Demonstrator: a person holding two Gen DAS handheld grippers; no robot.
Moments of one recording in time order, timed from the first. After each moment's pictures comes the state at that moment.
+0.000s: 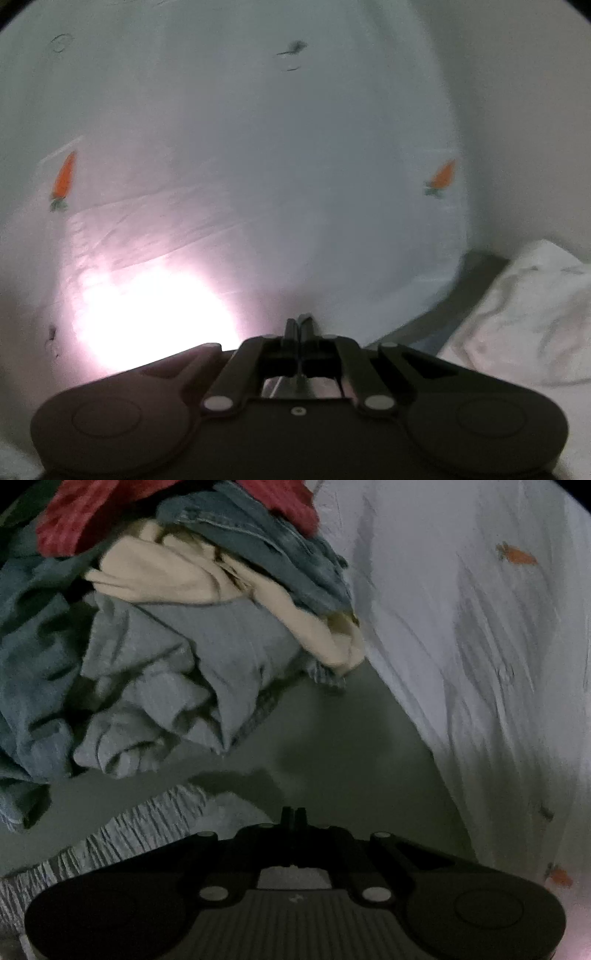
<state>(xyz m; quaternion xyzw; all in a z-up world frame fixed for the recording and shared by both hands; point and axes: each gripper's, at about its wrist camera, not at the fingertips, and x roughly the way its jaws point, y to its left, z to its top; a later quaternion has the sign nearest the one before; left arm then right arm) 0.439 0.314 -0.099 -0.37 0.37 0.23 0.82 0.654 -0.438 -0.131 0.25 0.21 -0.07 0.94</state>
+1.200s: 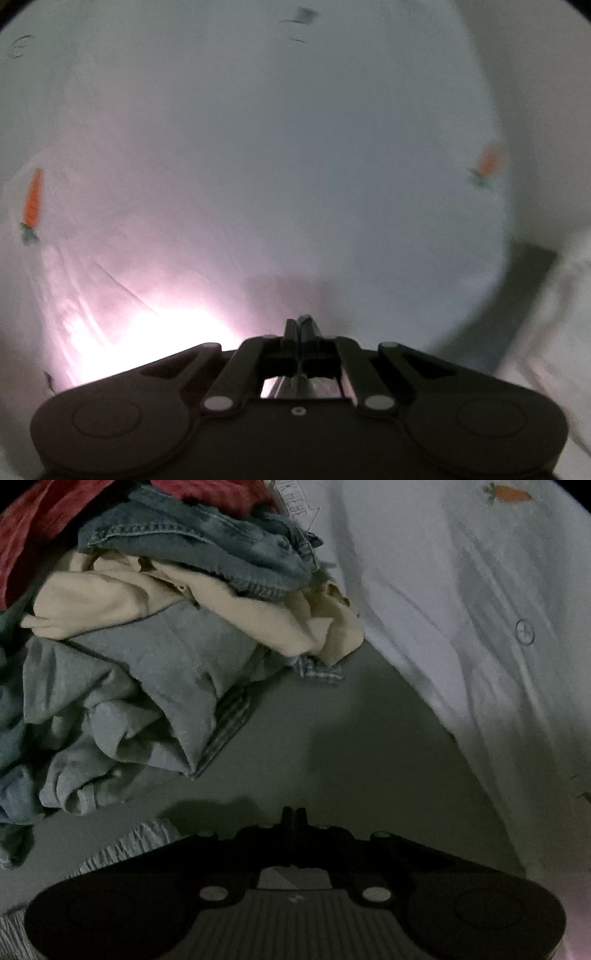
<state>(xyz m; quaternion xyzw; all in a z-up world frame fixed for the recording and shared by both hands) 0.512 0.298 -0.095 -0.31 0.41 0.26 0.82 0.746 -0.428 -0.128 0.27 0.17 -0.06 0.94</state>
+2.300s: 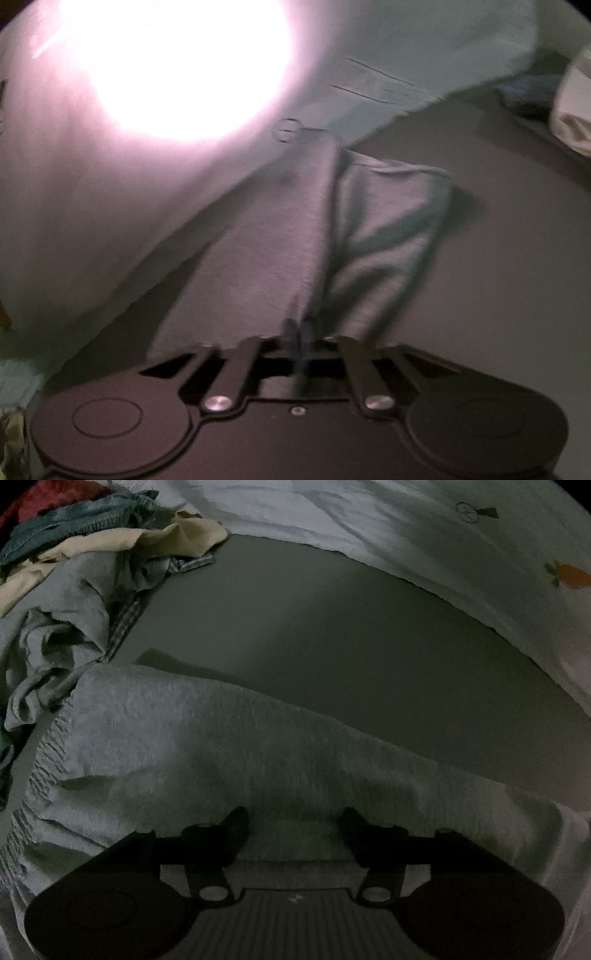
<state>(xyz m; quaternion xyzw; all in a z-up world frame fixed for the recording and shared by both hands) 0.474 0.148 -0.144 -0.11 0.52 0.16 0.83 0.706 -0.274 -0.299 0.26 0.40 -0.03 0.88</state>
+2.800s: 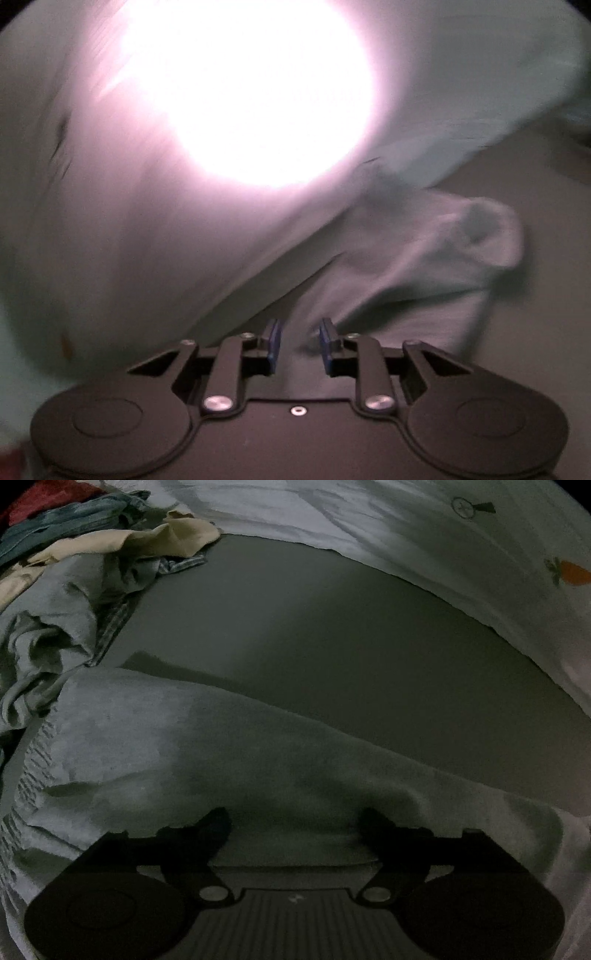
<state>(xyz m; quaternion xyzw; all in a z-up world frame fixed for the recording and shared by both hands) 0.482 0.143 -0.151 -0.11 0.52 0.16 0.83 0.705 -0.290 -0.276 0.34 0.33 -0.01 0.88</state>
